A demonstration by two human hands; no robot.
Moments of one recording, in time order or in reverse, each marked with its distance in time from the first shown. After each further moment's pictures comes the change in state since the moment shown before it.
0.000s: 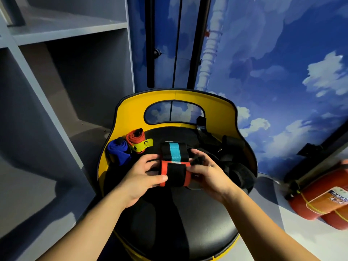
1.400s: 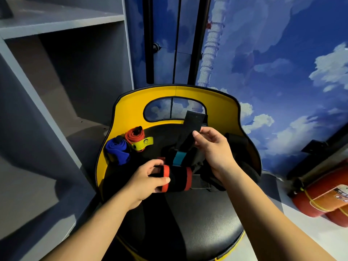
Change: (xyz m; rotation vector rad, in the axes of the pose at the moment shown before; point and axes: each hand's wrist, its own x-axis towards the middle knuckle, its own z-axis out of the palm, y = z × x) left_hand 0.018 -0.019 0.005 0.099 0.008 -0.072; right_hand 0.023 -0.046 0.016 -0.137 0.171 -0.379
